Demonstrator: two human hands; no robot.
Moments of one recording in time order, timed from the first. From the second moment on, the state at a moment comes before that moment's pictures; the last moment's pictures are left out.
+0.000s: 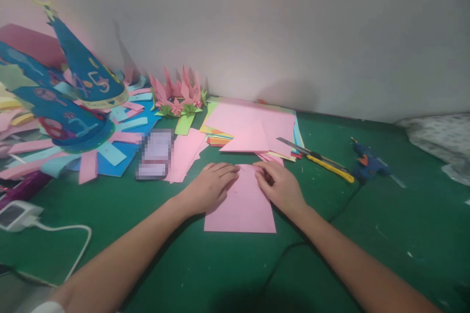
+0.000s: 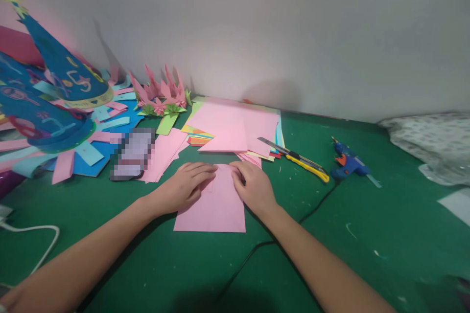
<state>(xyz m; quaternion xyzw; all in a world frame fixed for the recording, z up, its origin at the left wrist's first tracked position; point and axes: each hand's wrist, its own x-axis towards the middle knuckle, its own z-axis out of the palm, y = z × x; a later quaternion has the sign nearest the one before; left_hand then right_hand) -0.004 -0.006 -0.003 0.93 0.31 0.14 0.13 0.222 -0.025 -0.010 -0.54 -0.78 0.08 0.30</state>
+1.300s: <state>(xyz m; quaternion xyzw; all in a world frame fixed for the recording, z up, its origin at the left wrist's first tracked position) 0.009 -0.012 -0.014 0.93 0.31 0.18 0.11 0.225 -0.022 -0.013 -0.39 -0.88 0.04 0.27</state>
